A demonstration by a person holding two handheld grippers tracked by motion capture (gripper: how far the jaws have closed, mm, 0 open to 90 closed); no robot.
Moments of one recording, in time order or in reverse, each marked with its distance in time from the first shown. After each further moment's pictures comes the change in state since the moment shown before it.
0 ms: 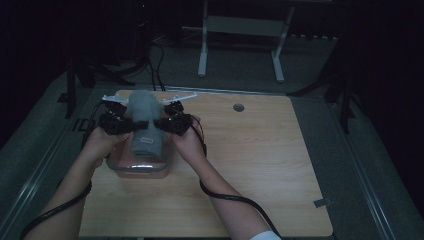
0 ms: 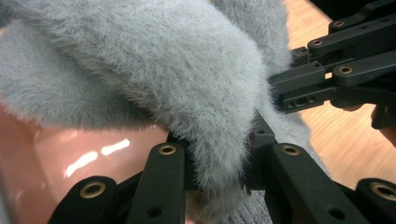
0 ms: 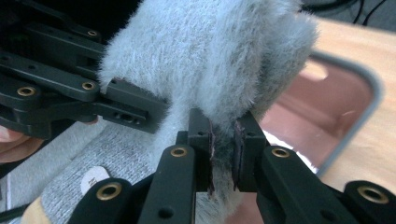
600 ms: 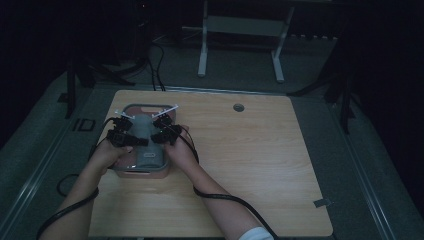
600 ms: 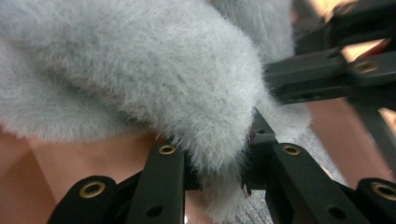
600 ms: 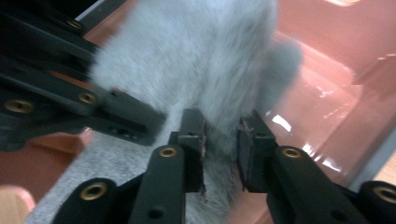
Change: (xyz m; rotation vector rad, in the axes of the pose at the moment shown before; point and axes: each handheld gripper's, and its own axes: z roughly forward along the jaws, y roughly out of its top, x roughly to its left) left arm 0.035 -0.043 0.063 0.228 -0.004 -0.128; right arm -0.010 -0.031 0.069 0.197 -0.107 -0.058
